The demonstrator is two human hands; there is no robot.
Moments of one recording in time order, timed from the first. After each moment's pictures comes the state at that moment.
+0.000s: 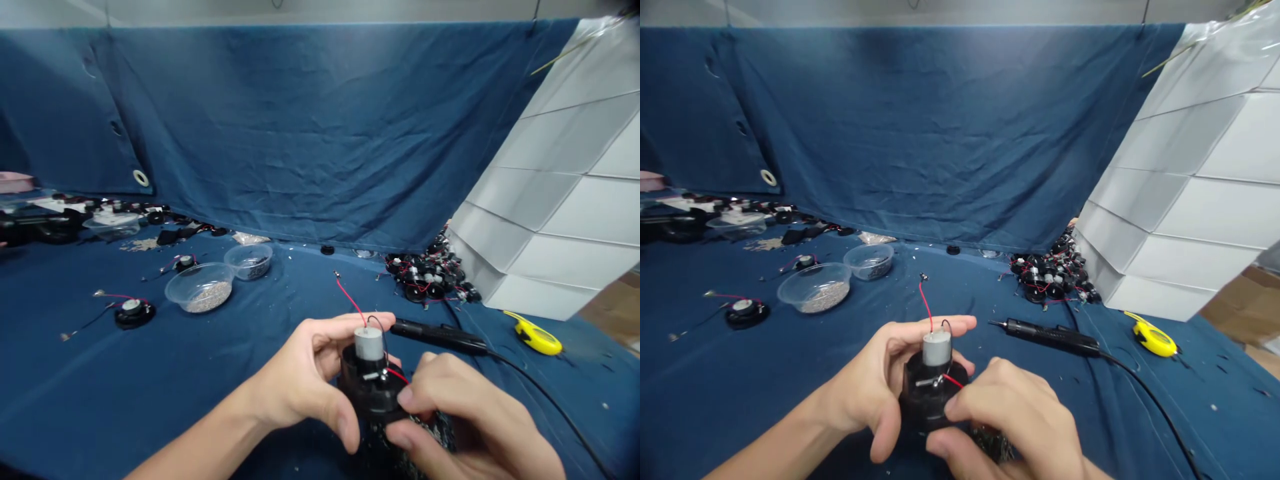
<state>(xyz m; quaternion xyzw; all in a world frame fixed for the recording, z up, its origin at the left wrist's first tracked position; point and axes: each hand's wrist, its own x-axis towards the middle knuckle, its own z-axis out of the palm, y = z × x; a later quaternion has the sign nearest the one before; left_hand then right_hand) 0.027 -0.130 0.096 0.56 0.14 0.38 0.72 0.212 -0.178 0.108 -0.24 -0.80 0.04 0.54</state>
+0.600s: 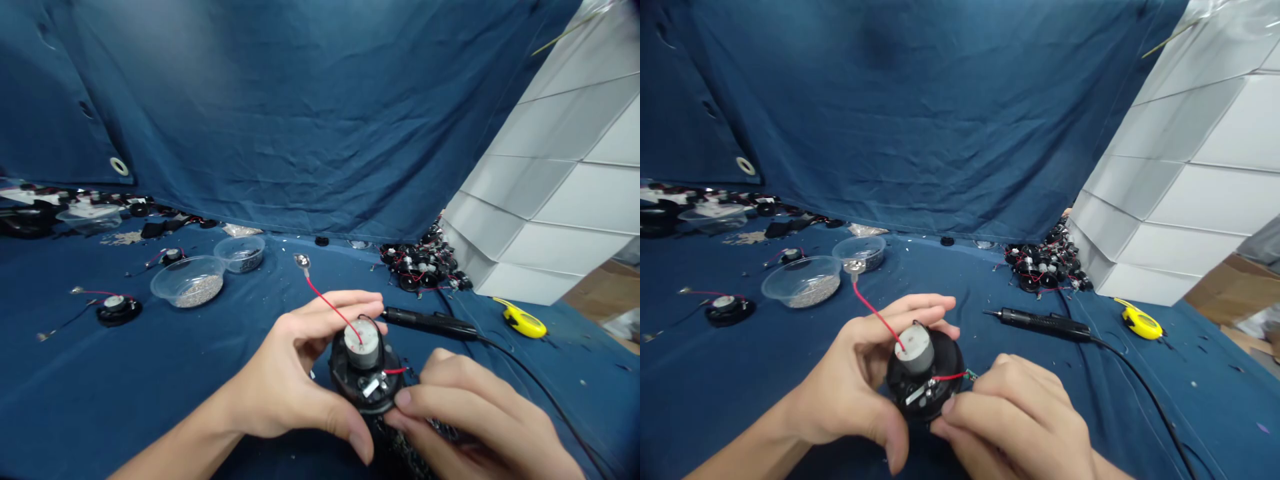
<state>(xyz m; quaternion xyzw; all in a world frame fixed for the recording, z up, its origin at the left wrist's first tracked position) 0.019 -0.130 0.111 0.70 0.18 0.44 0.52 0.223 -0.184 0.118 -0.29 -0.83 -0.03 0.47</state>
